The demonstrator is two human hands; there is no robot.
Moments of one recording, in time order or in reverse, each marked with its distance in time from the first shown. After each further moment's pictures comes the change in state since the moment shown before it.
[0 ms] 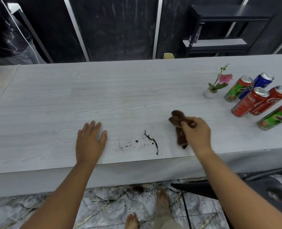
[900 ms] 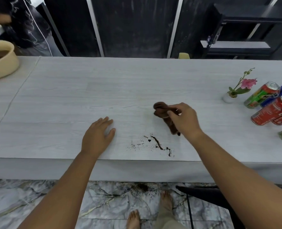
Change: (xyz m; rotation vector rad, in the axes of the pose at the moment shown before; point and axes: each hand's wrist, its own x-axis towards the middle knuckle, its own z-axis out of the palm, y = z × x) left_hand 0.008 -0.028 -0.014 -0.125 -0.090 0.044; right_hand 0.026 -0.072 0.068 -0.040 -0.249 -0.320
